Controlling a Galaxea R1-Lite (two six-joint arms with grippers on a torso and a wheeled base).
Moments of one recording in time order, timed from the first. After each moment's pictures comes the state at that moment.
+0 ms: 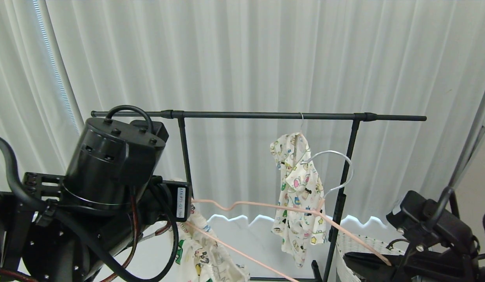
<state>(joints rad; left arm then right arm) -0.77 1.45 -0.91 0.11 0.61 -0.31 1.09 1.28 -0.59 -0.13 -0.23 0.25</state>
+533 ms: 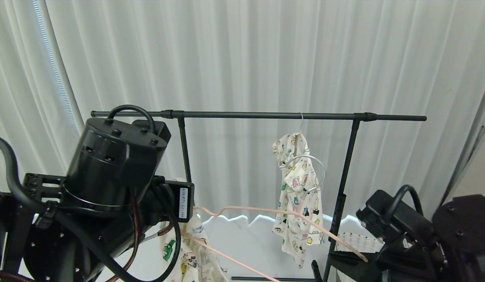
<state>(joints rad) -0.78 1.46 -0.91 0.09 0.61 -0.31 1.09 1.39 -0.64 -0.13 -0.24 0.30</state>
